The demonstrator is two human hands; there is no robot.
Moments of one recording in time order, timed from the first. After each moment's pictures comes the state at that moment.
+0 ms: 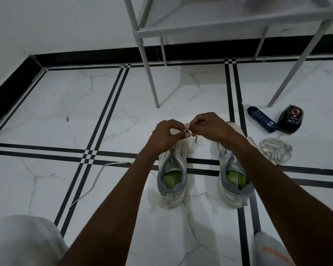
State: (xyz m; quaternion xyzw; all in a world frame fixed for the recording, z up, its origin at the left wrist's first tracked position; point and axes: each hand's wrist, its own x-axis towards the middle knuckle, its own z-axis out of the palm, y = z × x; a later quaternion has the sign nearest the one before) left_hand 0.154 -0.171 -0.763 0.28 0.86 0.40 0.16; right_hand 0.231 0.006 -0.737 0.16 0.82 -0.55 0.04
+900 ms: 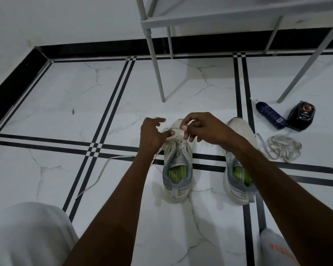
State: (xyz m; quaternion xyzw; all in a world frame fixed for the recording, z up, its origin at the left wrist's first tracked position) left_hand 0.147 -0.210 -0.785 0.09 0.90 0.42 0.07; right_hand 0.236 -0.022 -0.731 0.05 0.80 -0.59 0.09
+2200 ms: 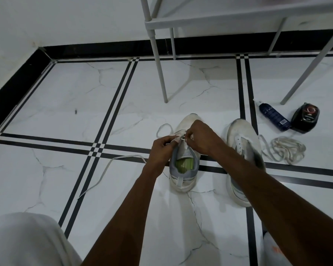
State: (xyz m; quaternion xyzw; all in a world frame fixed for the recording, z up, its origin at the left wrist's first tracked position) left_hand 0.185 -0.215 -0.818 0.02 0.74 0.62 0.25; right_hand 0.212 -0.042 -0.800 0.07 0.96 -0.28 0.06
